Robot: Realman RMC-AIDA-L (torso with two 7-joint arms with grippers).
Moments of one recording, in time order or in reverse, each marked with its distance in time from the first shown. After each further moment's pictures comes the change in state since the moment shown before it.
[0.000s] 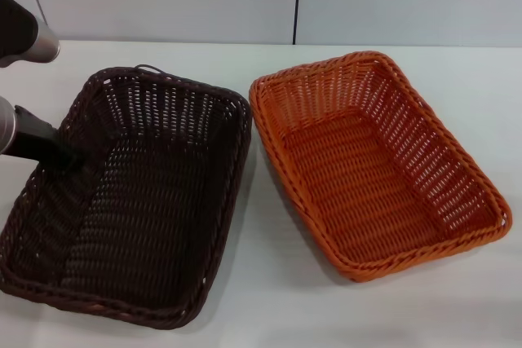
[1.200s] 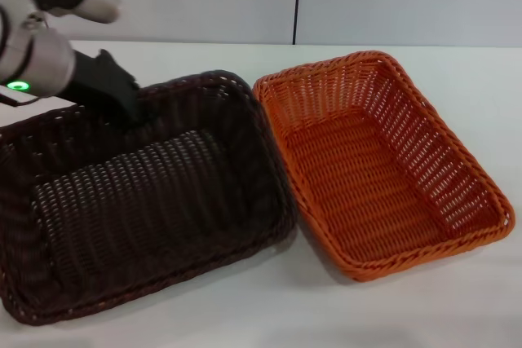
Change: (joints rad) left arm -0.302 -0.001 -0.248 0.257 -0.171 -0.092 0.589; right arm -0.052 0.006 -0.025 0.046 0.000 -0.041 0.001
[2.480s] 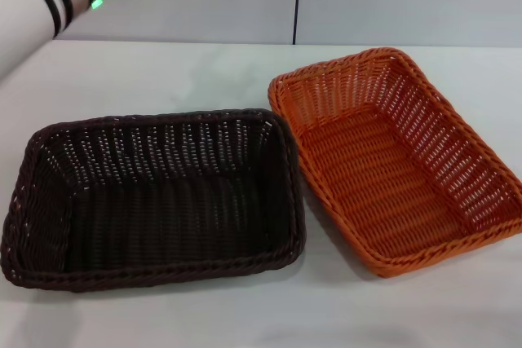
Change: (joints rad) left arm 0.357 -0.004 0.614 -0.268 -0.338 1.266 -0.012; right arm 0.016 -0.003 -0.002 -0.006 0.002 0.013 0.000
